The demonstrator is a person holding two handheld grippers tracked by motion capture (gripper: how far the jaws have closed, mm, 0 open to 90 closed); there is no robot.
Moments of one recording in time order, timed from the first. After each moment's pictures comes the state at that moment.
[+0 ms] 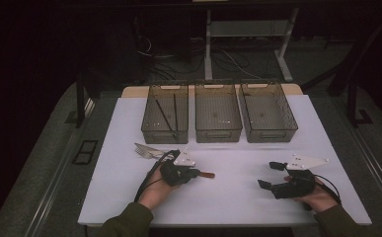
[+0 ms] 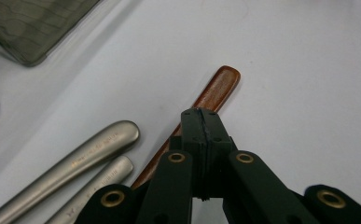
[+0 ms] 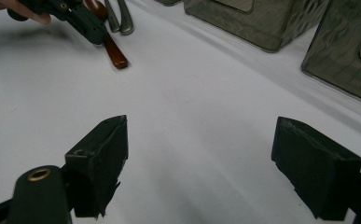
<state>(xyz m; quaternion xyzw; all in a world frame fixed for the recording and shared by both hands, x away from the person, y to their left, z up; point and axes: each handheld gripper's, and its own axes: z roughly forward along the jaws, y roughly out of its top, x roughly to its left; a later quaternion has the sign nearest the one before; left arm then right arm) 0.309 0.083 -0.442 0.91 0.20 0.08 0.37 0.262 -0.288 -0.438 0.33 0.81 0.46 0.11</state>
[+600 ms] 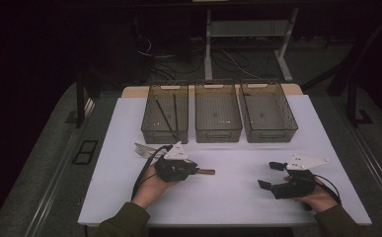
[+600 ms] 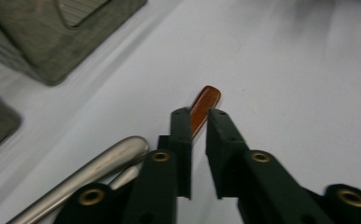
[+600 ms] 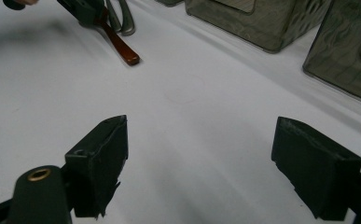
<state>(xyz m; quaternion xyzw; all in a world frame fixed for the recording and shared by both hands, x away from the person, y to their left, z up) 0.311 0.103 -0.423 0.88 0.22 0.07 0.42 0.262 -0.288 -0.438 0.33 0.81 0.46 0.11</state>
